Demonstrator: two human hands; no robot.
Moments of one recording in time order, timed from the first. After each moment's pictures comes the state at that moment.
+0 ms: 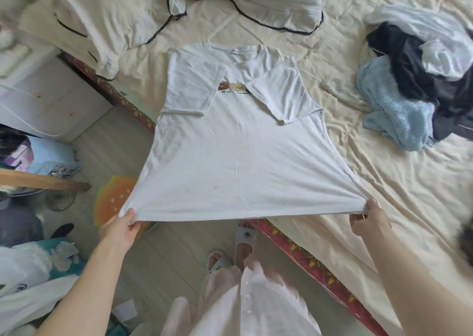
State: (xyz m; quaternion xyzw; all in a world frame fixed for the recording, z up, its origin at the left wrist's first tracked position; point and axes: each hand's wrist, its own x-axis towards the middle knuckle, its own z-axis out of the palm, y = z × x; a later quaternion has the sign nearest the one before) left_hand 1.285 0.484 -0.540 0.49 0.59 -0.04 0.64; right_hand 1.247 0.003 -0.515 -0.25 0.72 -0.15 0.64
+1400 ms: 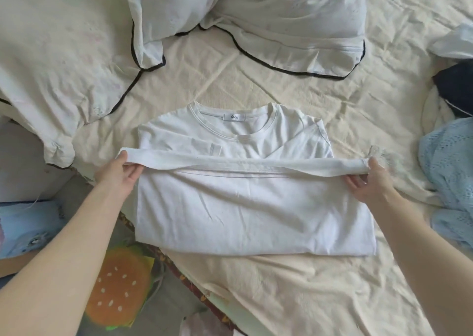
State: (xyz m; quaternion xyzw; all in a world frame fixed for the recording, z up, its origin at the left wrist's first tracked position) left_hand 1.725 0.408 -0.594 0.53 0.50 -0.05 0.68; right_hand 1.644 -0.052 -0.626 -0.36 0.63 -0.04 0.69
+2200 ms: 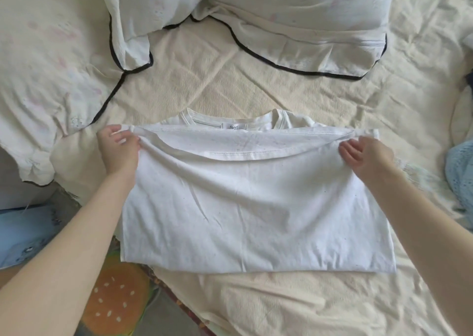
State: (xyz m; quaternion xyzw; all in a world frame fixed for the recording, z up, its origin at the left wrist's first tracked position) left_hand 1.794 0.372 -0.627 0.77 0.36 0.01 0.52; right_hand 1.734 -0.046 -0.648 -0.41 0.61 -0.02 0.68
